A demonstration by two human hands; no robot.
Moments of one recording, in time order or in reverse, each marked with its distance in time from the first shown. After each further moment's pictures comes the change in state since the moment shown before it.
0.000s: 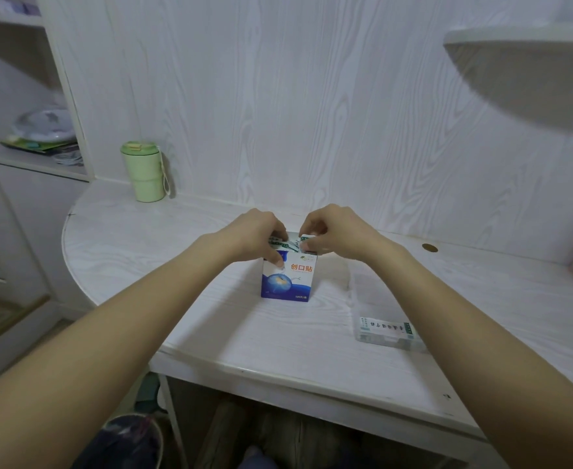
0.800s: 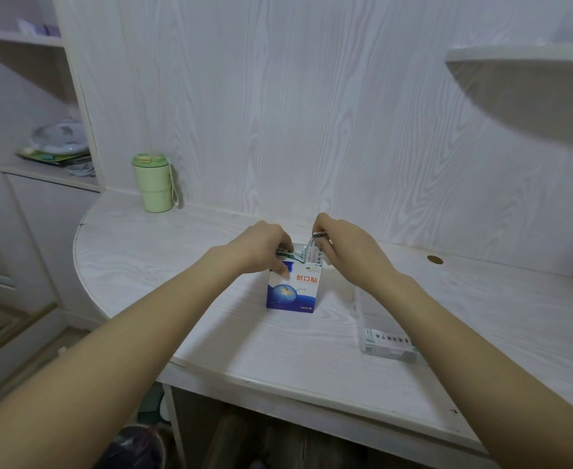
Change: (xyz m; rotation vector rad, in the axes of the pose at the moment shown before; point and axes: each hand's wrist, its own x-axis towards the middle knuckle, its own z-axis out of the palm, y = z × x) left_hand -0.001 0.002 0.001 0.010 0.009 -0.004; right_hand -0.018 0.003 0.010 -0.302 0.245 -0.169
